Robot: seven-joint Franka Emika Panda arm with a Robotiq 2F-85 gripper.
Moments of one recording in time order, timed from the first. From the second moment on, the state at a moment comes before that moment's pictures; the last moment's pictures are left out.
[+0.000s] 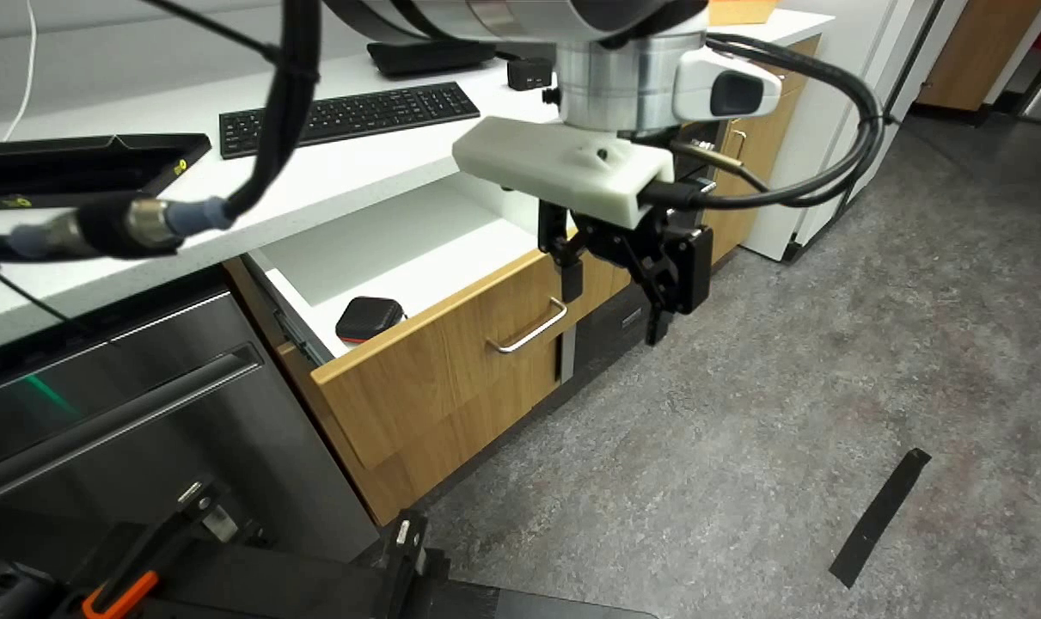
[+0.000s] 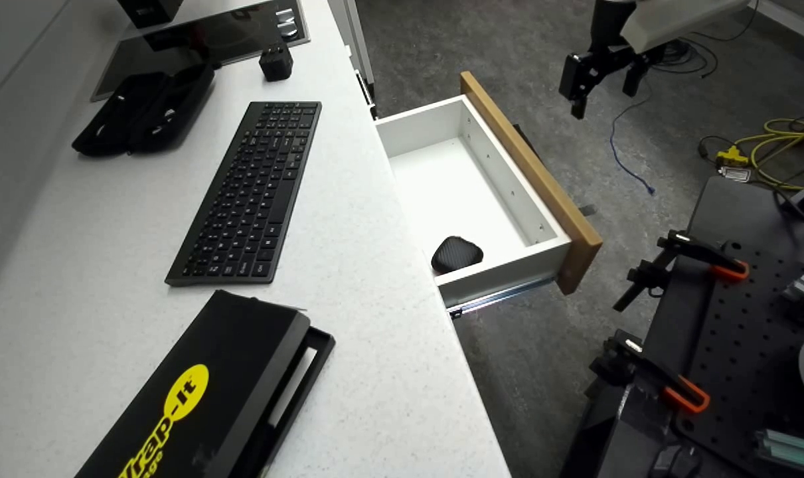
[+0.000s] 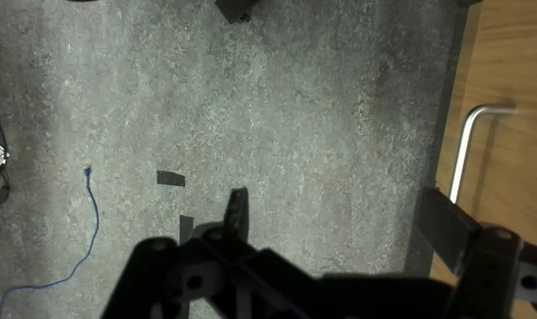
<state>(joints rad) -0.27 0.11 -0.26 -2.49 -0.13 2.56 0.19</state>
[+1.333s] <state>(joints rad) -0.25 0.65 -0.11 -2.05 0.11 2.65 0.23</state>
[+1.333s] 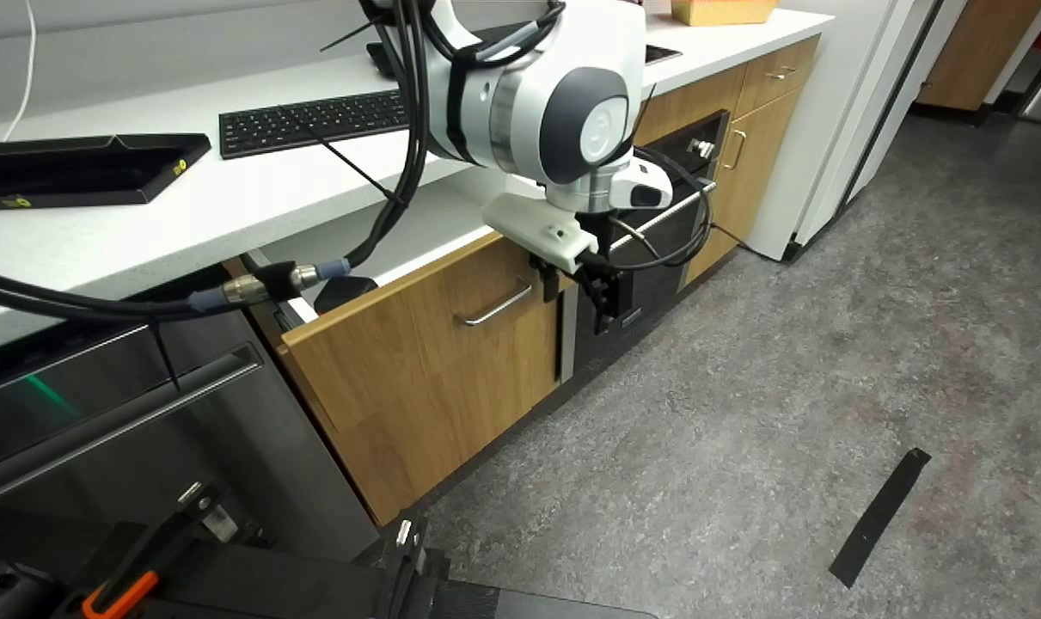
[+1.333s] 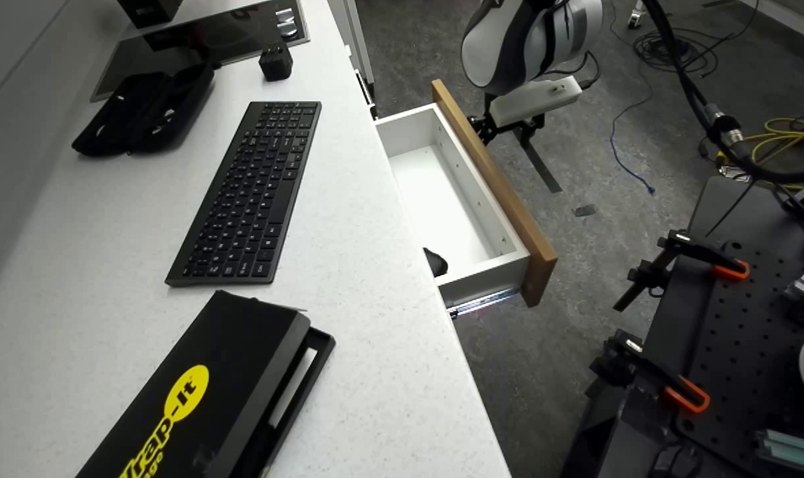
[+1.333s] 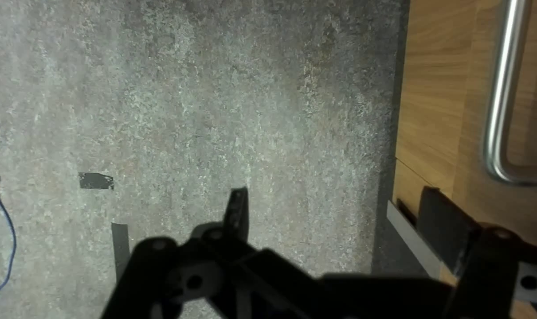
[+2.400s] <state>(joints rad) -0.12 0.73 0.02 -1.80 0.11 2.39 0.14</state>
